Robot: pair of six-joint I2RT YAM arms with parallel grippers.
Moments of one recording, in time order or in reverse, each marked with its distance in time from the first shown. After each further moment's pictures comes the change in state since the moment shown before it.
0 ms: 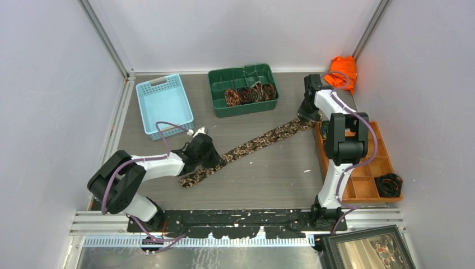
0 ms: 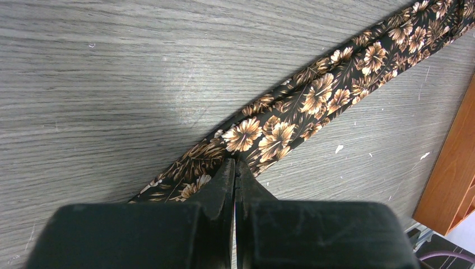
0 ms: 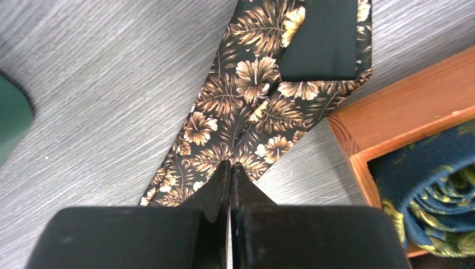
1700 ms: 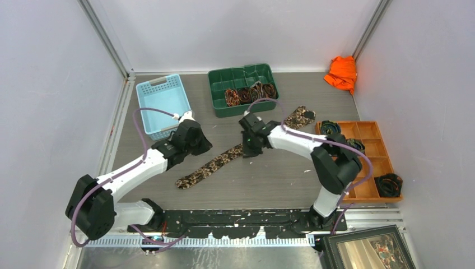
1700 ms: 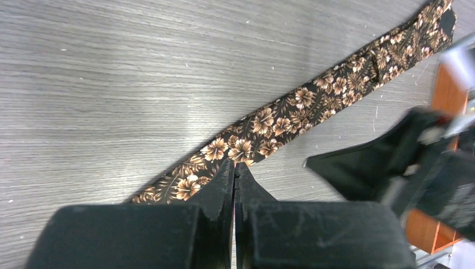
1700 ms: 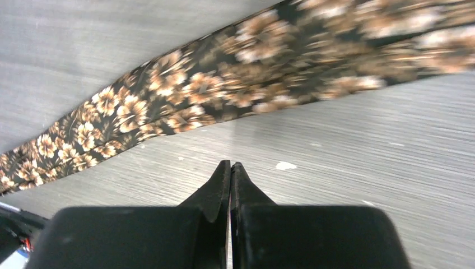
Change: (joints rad) left arm 0.072 -0.278 0.171 -0.366 -0.132 0.130; right arm 0.736 -0.236 -0.395 0.248 -0.178 0.140
